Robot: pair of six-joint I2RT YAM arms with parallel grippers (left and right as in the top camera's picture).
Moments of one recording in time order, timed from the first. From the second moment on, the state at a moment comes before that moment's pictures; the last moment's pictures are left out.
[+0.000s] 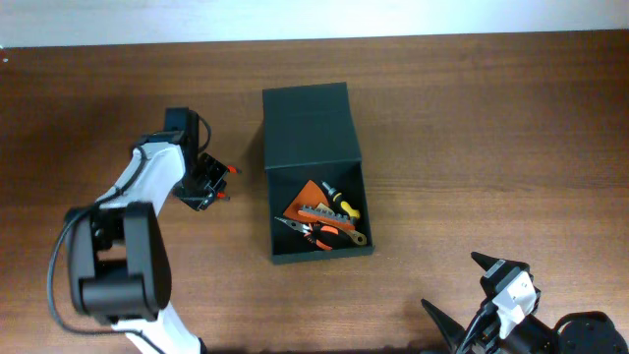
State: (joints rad) left arm 0.02 1.88 1.24 -0.81 0.12 -0.88; right arm 0.60 0.25 0.88 -1.05 -0.07 -0.03
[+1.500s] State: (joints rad) left arm -0.72 1.77 1.24 -0.81 0.06 -1.72; right arm 0.60 0.25 0.88 -1.05 -0.07 -0.03
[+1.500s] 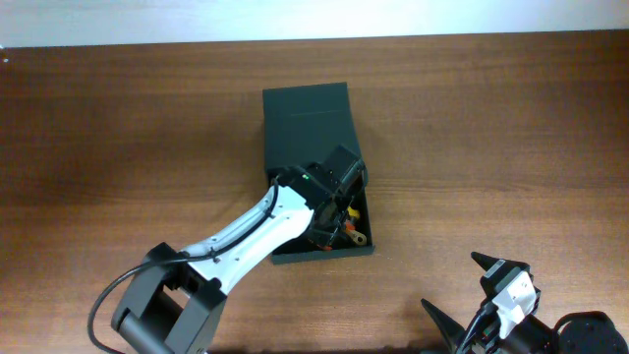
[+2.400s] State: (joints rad) left arm -0.52 1.23 1.24 -0.83 -0.07 -1.00; right arm 0.60 0.25 0.88 -1.05 -0.07 -0.03
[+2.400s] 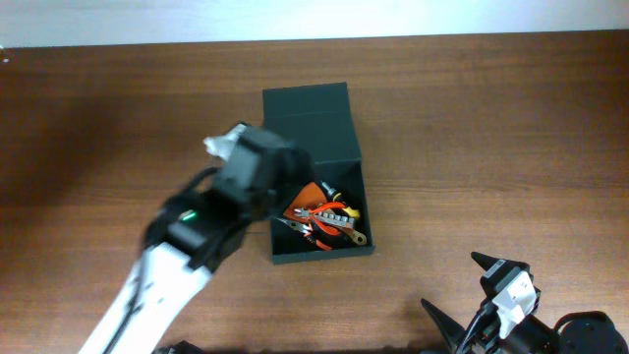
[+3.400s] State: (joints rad) left arm -0.27 0.93 1.24 -1.10 -0.09 -0.34; right arm 0.60 0.25 0.88 -1.03 -0.07 -0.03
